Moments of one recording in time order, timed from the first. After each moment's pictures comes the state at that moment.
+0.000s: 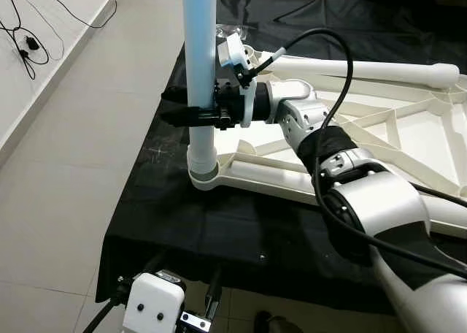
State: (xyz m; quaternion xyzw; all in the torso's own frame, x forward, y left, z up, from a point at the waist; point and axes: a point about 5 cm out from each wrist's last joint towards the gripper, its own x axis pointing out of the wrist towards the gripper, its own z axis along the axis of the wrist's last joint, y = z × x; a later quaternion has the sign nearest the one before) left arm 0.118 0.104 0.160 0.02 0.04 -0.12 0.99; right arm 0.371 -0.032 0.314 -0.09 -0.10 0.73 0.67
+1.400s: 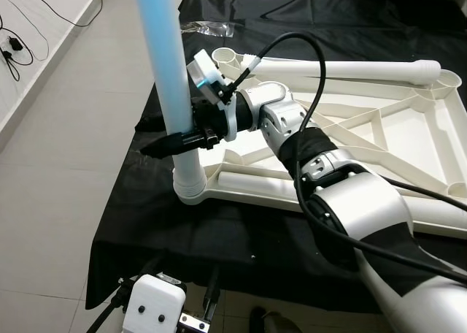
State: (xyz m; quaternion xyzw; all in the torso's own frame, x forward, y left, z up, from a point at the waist) left arm 0.116 0.105 0.160 0.04 0.05 -0.11 0.99; right arm 0.353 0.003 0.302 -0.08 -0.05 0.81 0.58
